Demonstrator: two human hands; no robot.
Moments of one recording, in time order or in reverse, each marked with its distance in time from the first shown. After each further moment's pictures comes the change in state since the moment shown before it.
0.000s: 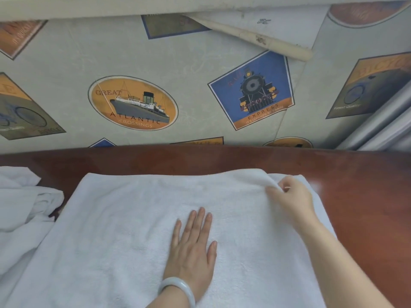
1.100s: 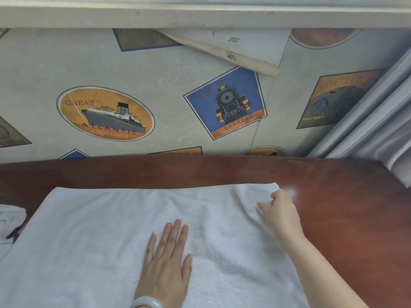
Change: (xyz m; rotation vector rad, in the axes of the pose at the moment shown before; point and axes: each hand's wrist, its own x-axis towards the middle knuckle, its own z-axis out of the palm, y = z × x) left_hand 0.005 -0.004 0.004 0.008 -0.009 -0.001; right_hand 0.014 0.035 -0.018 -0.302 0.064 0.076
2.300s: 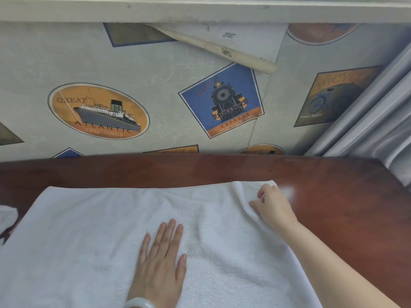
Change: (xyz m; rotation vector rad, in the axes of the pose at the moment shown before) left_hand 0.000 0.000 0.000 -0.012 0.007 -0.001; right_hand 0.029 0.008 0.005 -0.163 -0.137 -0.194
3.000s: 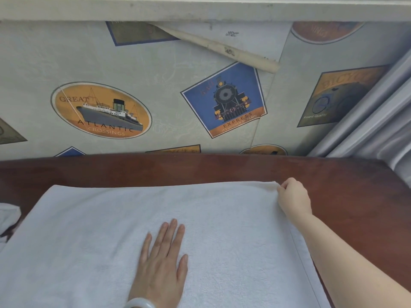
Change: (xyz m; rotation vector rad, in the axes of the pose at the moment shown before) left_hand -0.001 -0.001 0.000 0.028 -0.015 -0.004; right_hand 0.037 0.029 -0.014 0.069 0.211 0.207
